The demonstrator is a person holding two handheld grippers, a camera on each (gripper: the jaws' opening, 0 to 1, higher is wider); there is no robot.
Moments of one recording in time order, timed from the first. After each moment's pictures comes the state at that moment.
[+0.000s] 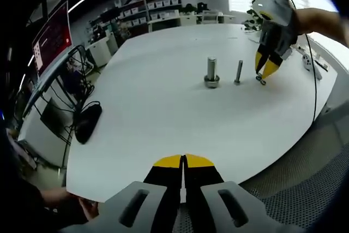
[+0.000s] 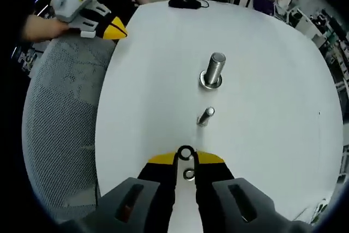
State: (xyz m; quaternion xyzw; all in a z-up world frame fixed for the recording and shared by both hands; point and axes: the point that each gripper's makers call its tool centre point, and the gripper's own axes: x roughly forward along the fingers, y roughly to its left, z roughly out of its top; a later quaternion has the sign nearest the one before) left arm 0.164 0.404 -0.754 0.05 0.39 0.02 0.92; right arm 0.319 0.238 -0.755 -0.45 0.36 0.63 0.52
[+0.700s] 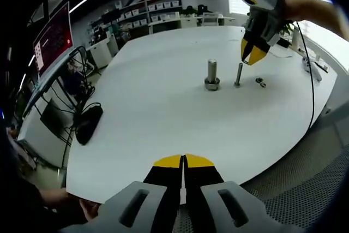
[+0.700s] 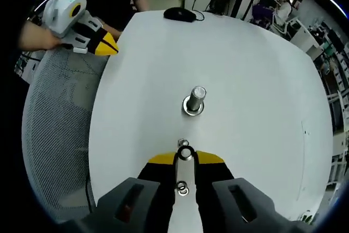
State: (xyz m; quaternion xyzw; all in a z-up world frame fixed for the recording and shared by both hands) left arm 0.165 0.404 -0.752 0.05 0.38 0.02 0.92; right arm 0.338 0.267 -0.734 -0.46 0.32 0.63 0.54
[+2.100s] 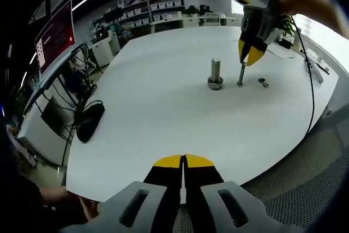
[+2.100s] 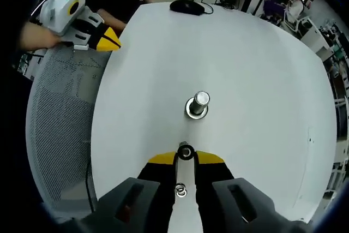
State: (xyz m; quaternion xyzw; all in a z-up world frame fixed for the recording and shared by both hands) left arm 0.164 0.409 -0.755 0.04 0.38 0.03 0.92; right arm 0.335 0.272 -0.745 -0.49 0.35 0.63 0.49
